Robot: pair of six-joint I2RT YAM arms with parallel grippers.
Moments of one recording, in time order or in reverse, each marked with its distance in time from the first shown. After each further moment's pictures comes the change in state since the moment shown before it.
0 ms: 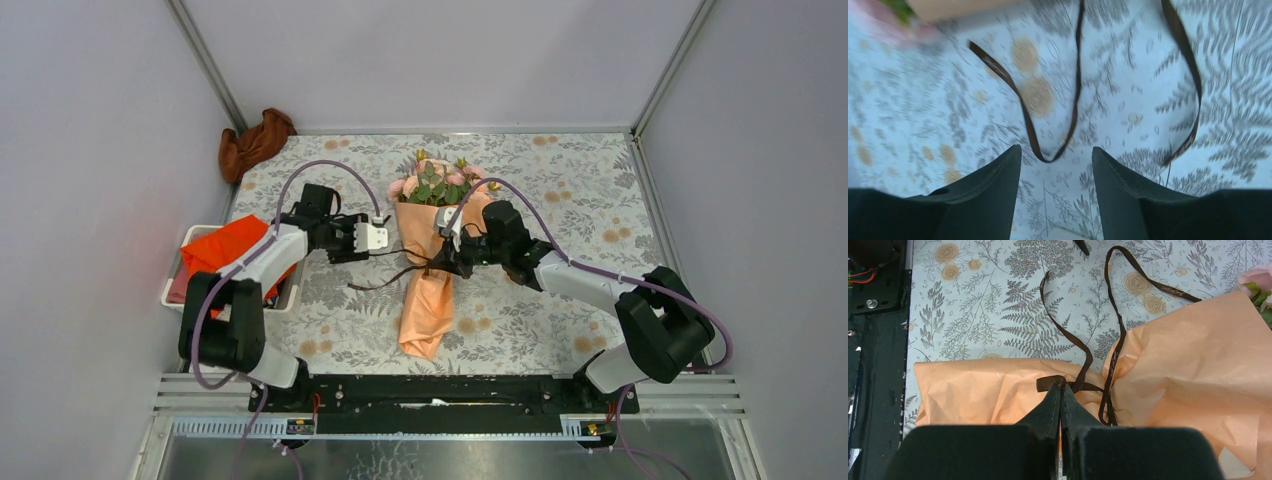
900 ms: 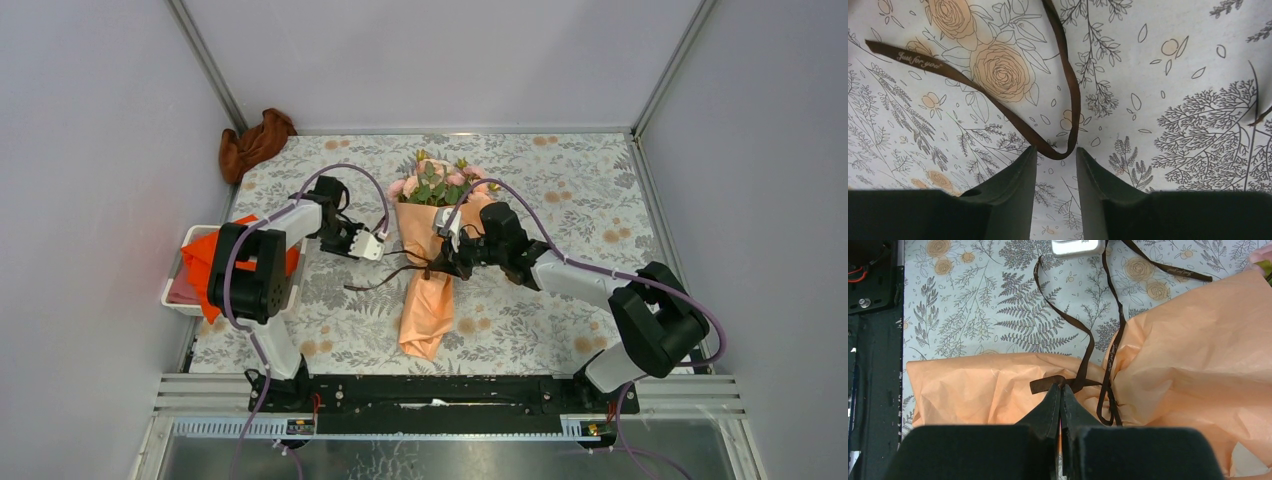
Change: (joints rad) left arm 0.055 0.345 0.212 -0.218 -0.201 0.474; right arm 0.000 0.032 0.000 0.000 0.019 0.026
